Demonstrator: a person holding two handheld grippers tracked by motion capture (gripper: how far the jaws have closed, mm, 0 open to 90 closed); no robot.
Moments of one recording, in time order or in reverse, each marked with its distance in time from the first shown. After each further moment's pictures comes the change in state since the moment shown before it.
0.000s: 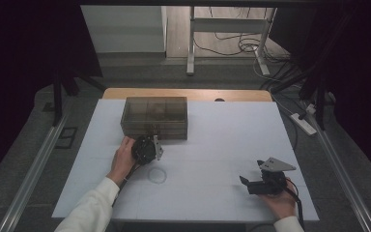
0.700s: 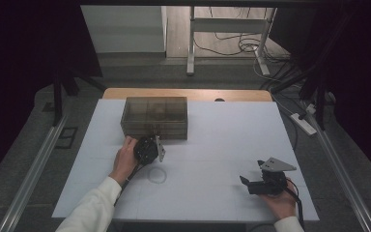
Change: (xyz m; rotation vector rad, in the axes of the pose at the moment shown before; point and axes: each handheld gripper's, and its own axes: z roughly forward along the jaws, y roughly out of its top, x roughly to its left) left arm -0.005 0.003 0.004 -0.001 0.046 0.036; right arm 0.000 0.000 -0.001 0.000 -0.005 0.004
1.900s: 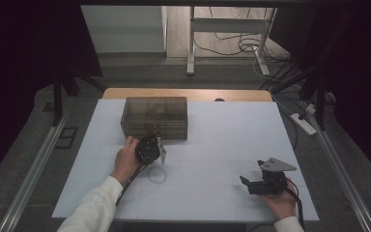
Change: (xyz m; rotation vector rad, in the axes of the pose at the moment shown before) left arm -0.006 0.000 0.006 0.009 0.094 0.053; right arm 0.000 0.000 0.000 0.001 -0.001 0.002
